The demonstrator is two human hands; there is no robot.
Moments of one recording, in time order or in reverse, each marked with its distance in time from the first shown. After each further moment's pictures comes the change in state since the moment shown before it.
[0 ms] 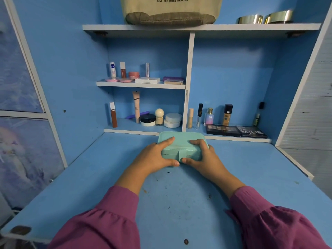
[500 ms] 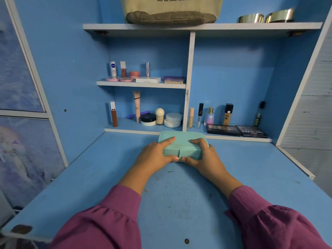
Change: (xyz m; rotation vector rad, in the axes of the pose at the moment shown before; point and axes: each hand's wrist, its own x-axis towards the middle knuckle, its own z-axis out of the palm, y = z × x) left_hand 0.005 -0.001 0.006 0.115 0.072 -0.011; right_hand 0.002 -0.001 0.005 -0.010 0.056 0.000
